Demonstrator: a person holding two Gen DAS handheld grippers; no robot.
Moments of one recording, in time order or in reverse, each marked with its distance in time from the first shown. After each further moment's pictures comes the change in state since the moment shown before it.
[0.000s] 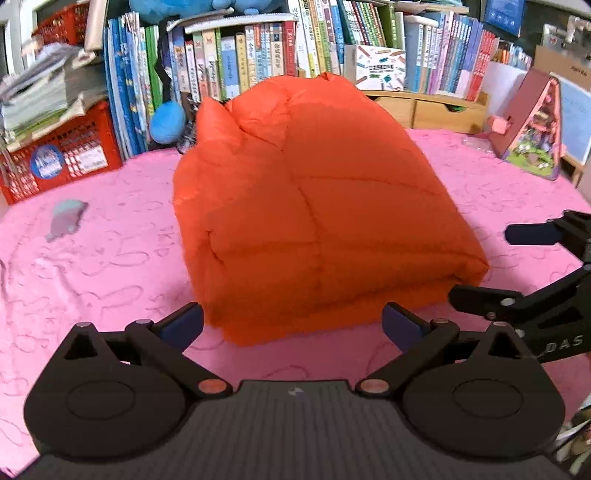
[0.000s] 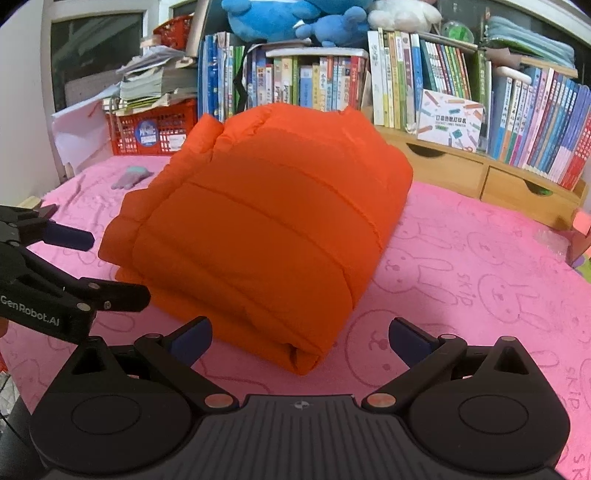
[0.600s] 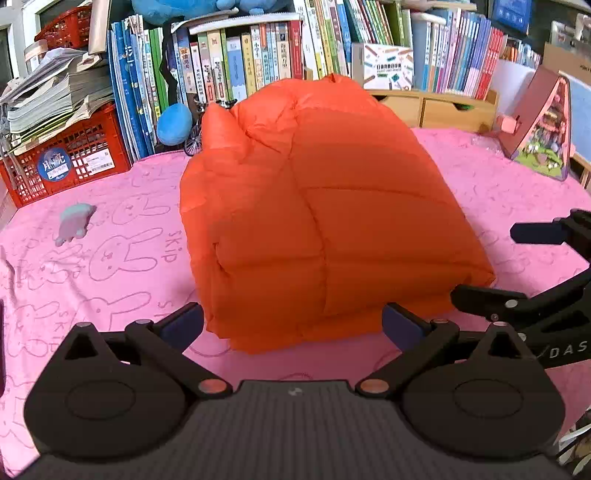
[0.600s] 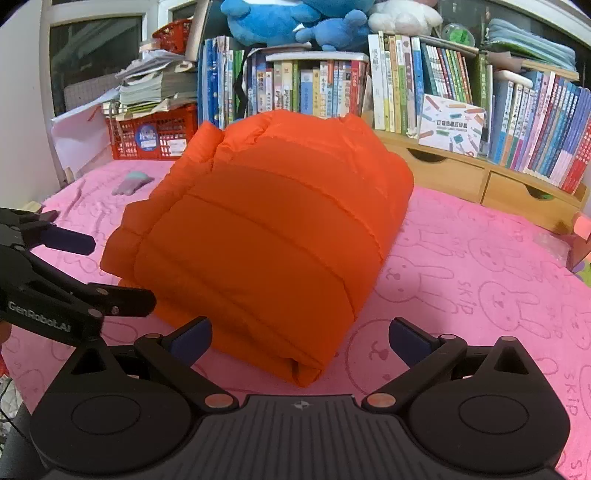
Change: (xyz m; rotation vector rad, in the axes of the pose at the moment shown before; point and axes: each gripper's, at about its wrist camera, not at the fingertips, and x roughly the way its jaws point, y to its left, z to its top) left arm 0.002 -0.001 0.009 -0.006 0.037 0.015; right arm -0.001 0.002 0.008 0.001 -0.002 0.005
